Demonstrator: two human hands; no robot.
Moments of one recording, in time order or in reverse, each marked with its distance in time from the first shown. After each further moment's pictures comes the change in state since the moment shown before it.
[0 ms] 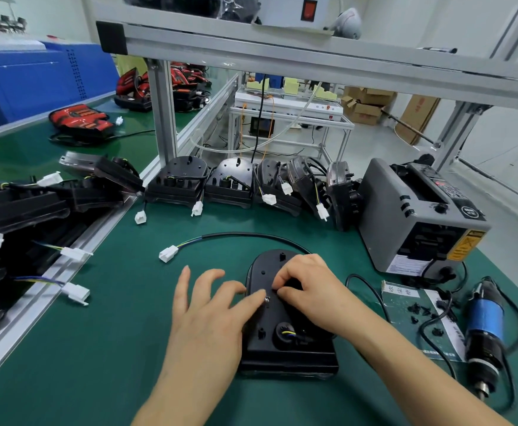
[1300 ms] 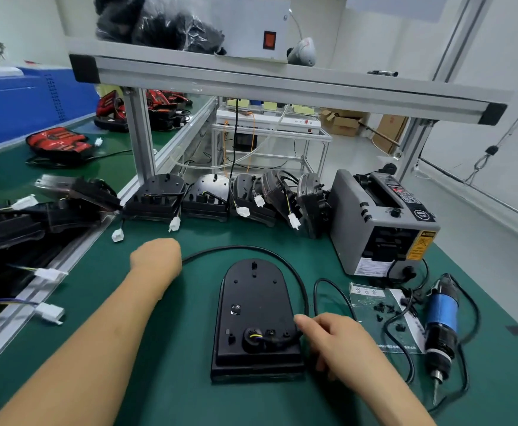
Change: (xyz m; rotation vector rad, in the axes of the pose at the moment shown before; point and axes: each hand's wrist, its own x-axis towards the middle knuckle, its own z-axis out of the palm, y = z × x) left_hand 0.126 -0.080 0.034 0.186 -0.618 -0.501; right_hand -0.086 0.028 -0.005 0.244 0.109 0.546
